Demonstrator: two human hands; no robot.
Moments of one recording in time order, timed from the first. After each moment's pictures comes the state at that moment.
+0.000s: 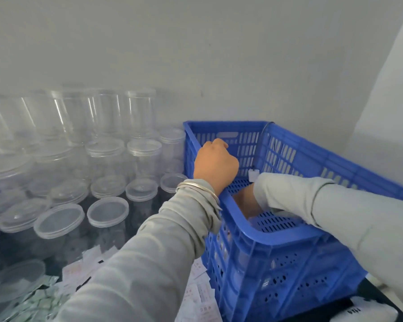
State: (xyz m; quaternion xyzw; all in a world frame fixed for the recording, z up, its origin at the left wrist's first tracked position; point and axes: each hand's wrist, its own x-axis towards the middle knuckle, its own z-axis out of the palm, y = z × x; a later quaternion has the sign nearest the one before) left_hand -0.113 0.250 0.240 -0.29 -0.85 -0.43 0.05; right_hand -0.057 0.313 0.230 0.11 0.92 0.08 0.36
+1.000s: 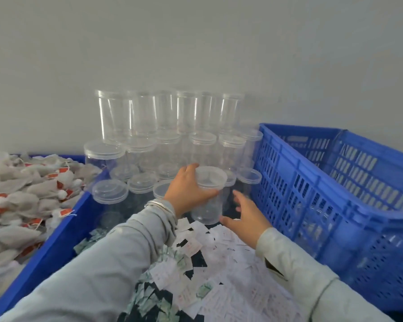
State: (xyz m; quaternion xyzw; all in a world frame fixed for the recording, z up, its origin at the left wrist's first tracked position) left_hand -0.175 -0.002 0.154 -0.23 -0.89 -0.38 0.09; right_hand -0.066 0.138 0.130 0.07 0.91 -0.40 -0.10
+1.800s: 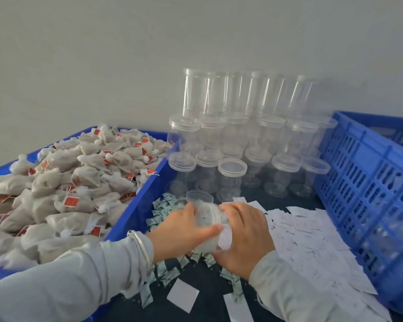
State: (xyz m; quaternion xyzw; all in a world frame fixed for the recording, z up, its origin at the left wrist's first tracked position) left_hand -0.054 -0.173 0.101 -0.17 -0.94 -0.30 -0.04; right_hand -0.028 0.000 0.072 -0.19 0.91 -0.11 -0.34
